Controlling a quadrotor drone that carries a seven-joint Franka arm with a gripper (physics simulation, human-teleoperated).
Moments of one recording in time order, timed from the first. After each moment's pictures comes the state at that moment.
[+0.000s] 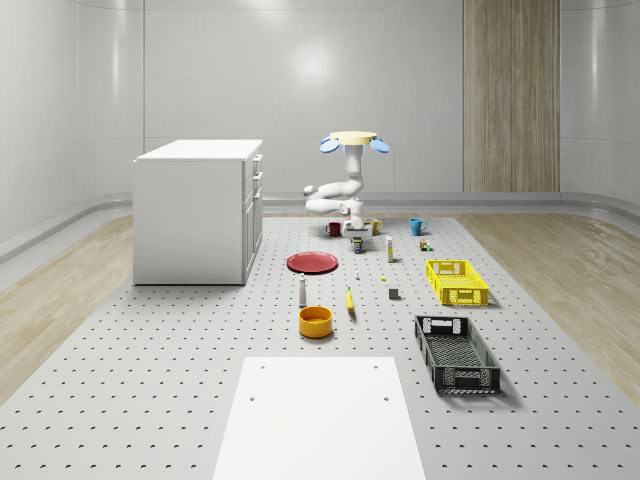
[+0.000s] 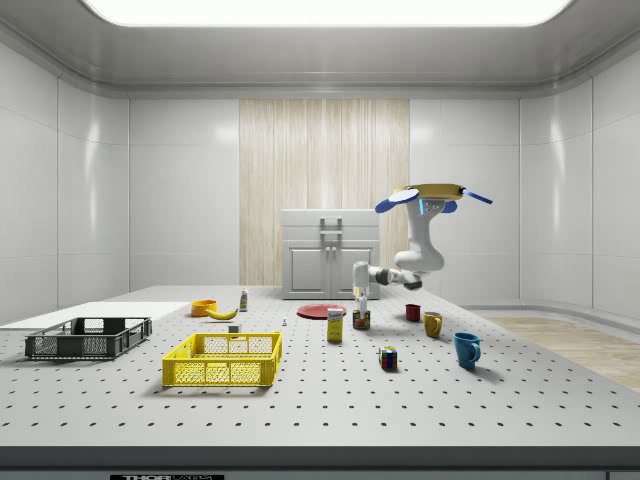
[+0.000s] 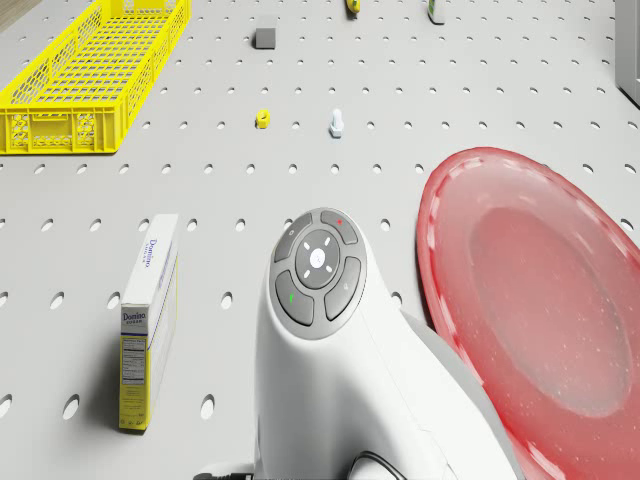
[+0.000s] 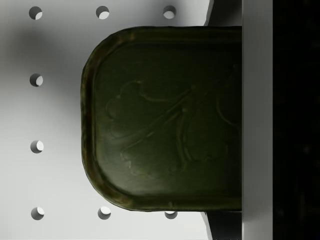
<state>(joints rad) -1.14 -1.32 1.23 -2.84 -1.97 1.43 1.64</state>
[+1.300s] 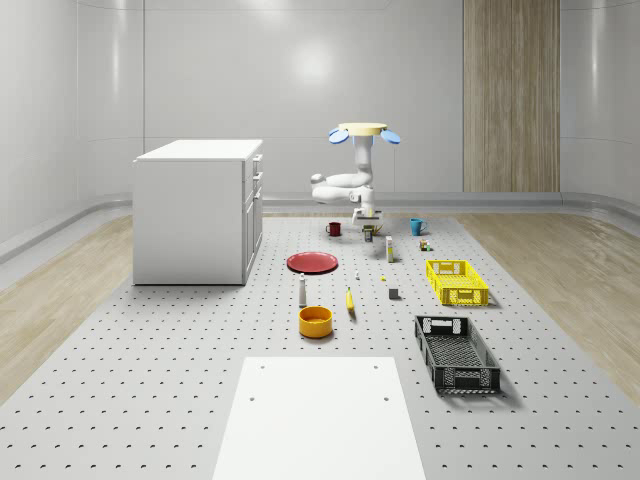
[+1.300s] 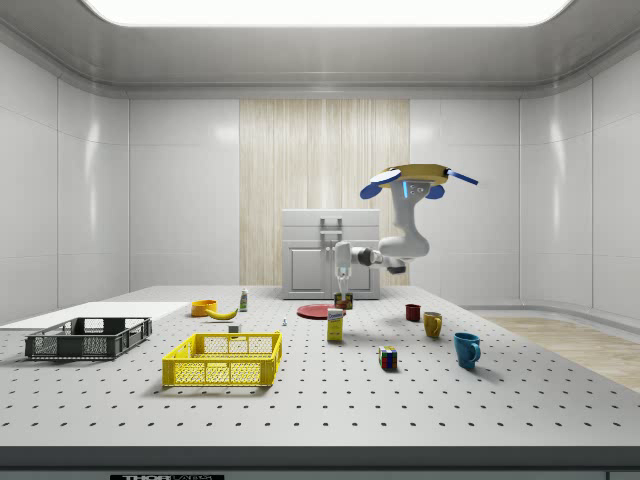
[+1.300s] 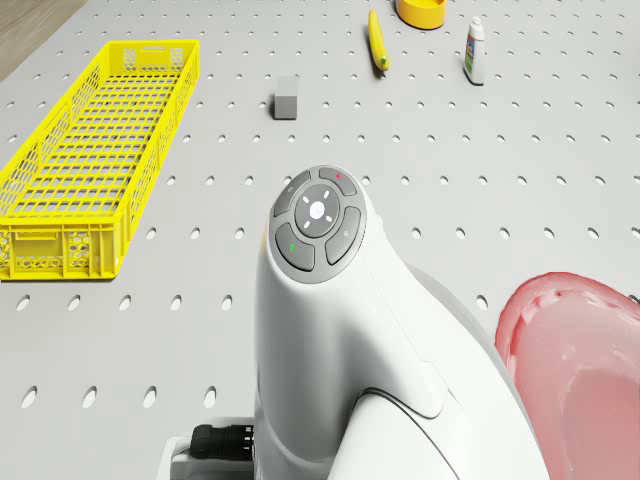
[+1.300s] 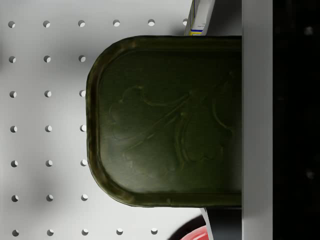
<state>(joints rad) -1.17 -1.38 1.36 -2.85 -1.83 1.44 1.68</state>
